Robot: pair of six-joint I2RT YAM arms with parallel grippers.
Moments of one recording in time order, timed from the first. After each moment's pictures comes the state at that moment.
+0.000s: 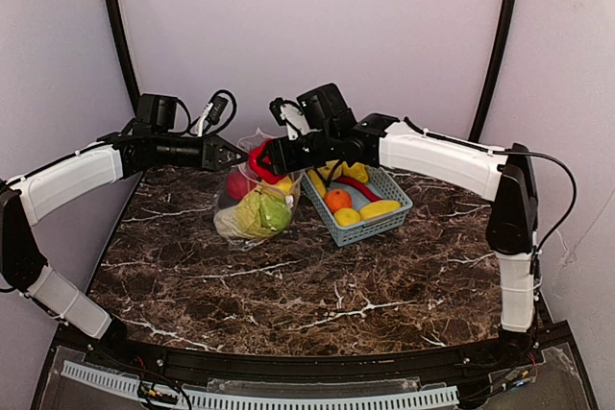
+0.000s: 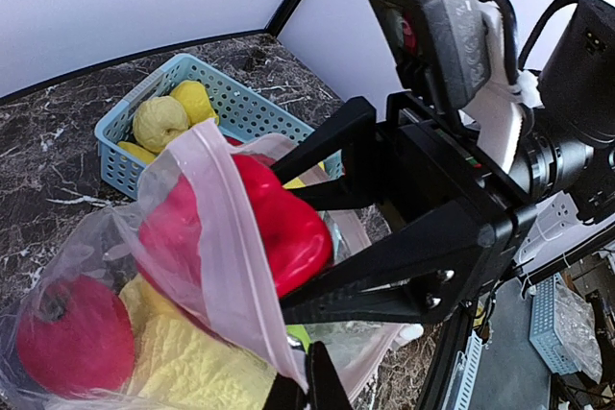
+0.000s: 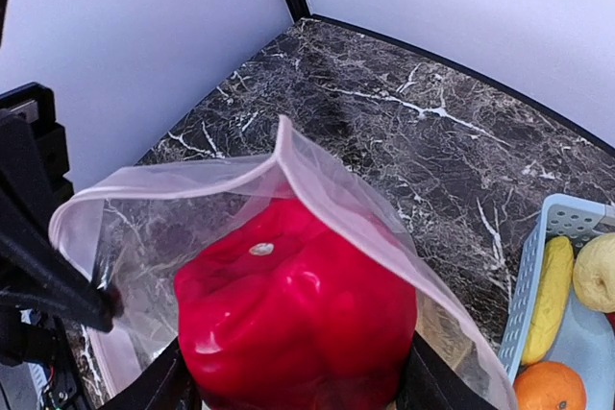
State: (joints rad) left arm -0.37 1.44 1.20 -0.27 0.75 -0.22; right arm 0.91 2.05 1.94 -0.42 -0.10 0.29
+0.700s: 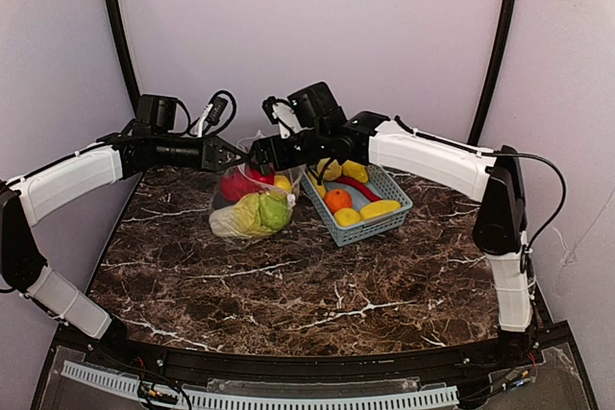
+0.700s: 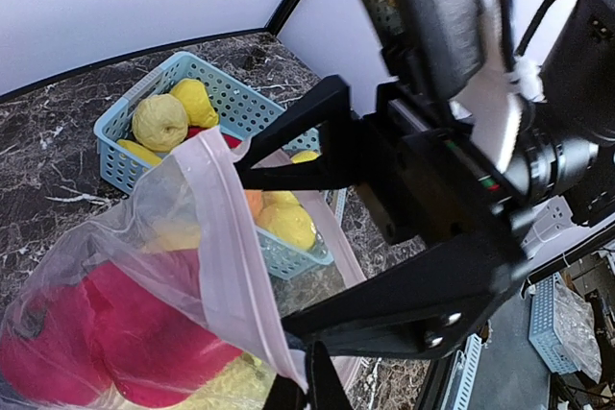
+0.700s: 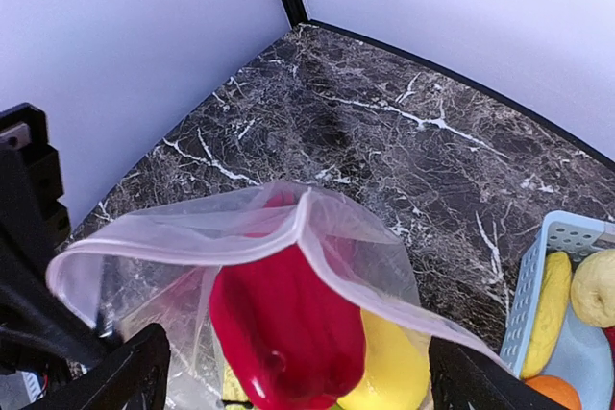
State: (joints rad) left arm -0.37 1.44 1.20 -0.27 0.75 -0.22; right arm 0.92 2.15 2.08 -0.46 -0.07 0.27
